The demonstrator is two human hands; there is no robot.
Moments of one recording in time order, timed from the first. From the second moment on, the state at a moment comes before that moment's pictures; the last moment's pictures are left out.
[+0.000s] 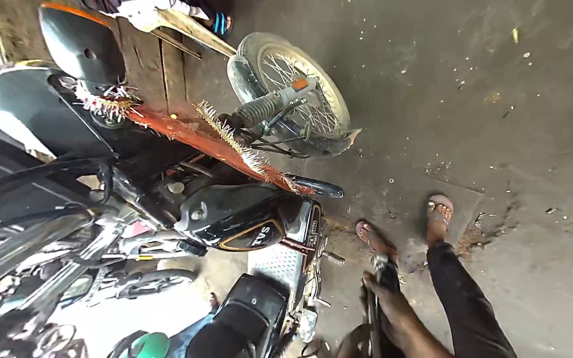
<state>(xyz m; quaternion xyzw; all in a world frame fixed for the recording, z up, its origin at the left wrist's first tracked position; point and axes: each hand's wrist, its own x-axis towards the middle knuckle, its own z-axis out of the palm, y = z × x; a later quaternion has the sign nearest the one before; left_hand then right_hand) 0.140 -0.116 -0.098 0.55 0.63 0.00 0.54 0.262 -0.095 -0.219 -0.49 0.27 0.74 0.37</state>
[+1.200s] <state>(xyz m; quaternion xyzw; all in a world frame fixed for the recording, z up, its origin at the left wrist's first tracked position) 0.141 0.176 -0.037 0.97 0.24 0.01 0.08 0.251 -0.098 -0.207 -0.52 0.07 0.80 0.28</state>
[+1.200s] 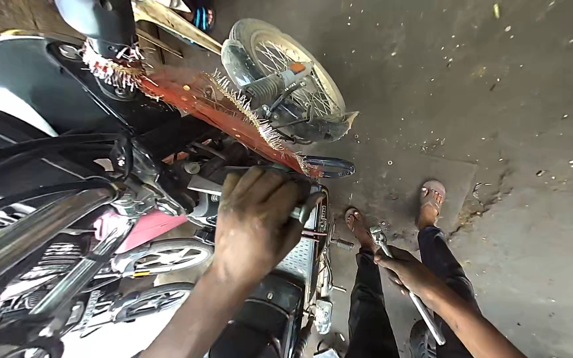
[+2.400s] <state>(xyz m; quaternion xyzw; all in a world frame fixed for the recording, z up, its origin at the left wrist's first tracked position) 0.114 0.190 -0.069 0.94 0.35 0.01 -0.04 0.185 -0.045 -0.113 -0.22 0.10 0.67 0.70</state>
